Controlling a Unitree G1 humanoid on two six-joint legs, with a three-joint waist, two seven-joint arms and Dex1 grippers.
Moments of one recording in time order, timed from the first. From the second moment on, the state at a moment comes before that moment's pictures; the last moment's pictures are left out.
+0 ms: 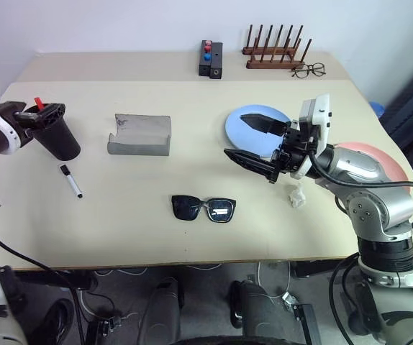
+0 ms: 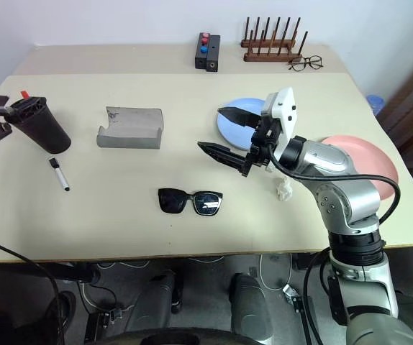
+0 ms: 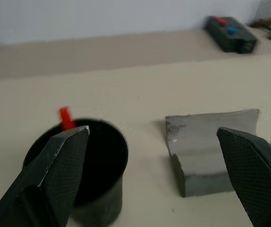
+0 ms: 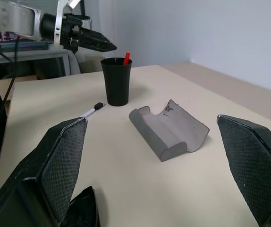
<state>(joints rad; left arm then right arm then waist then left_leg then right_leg) -0.58 0.81 0.51 -0.12 -0.51 1.12 -0.34 -0.53 -0.52 -0.04 -0.29 0.65 0.55 0.83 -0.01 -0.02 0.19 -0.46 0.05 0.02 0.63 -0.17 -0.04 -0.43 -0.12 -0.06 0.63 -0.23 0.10</state>
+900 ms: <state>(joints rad) -0.73 0.37 0.73 -0.06 -0.22 1.60 0.09 -0.52 -0.50 -0.01 -0.28 0.62 0.52 0.83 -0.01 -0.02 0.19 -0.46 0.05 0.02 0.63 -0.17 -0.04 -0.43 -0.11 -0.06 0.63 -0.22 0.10</state>
